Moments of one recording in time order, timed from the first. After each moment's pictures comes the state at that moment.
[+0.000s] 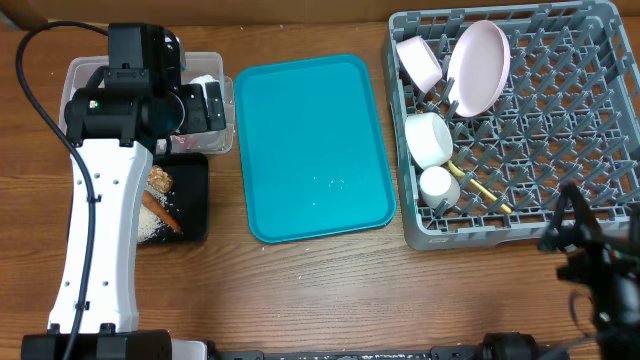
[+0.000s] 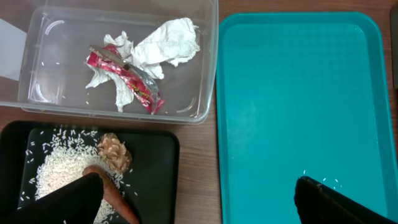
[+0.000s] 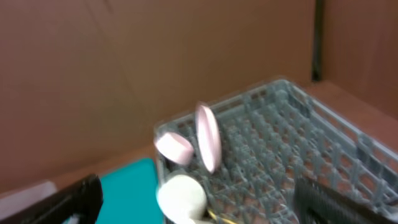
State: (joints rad) left arm -0.02 1.57 1.68 -1.11 -0.03 -0.15; right arm -0.03 0.48 1.17 -0.84 0.08 0.32
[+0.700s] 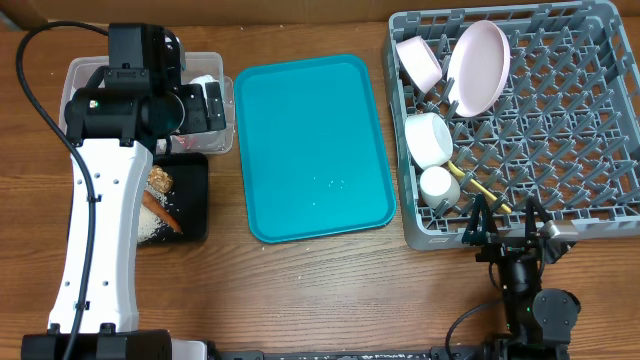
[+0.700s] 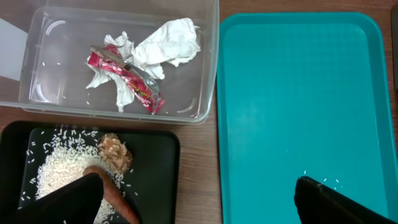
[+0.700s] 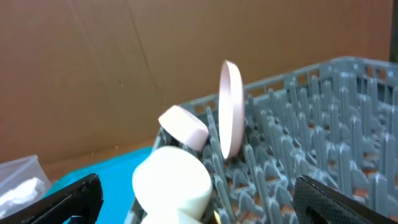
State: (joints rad) left arm -0.02 1.57 1.68 -1.11 -0.03 -0.15; right arm -0.07 0.01 0.02 0.02 -0.10 0.31
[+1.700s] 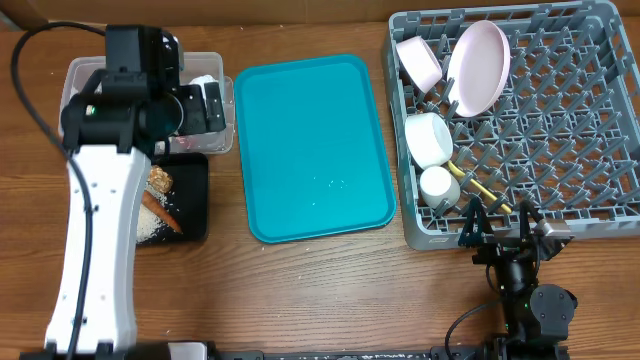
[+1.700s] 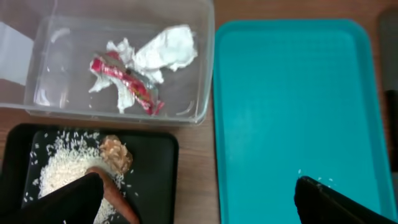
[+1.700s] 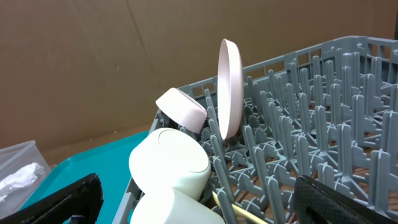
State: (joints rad) left arm -0.03 1.51 1.66 -1.10 -0.03 -0.15; right arm -0.07 0.01 0.02 -0.02 -0.12 0.30
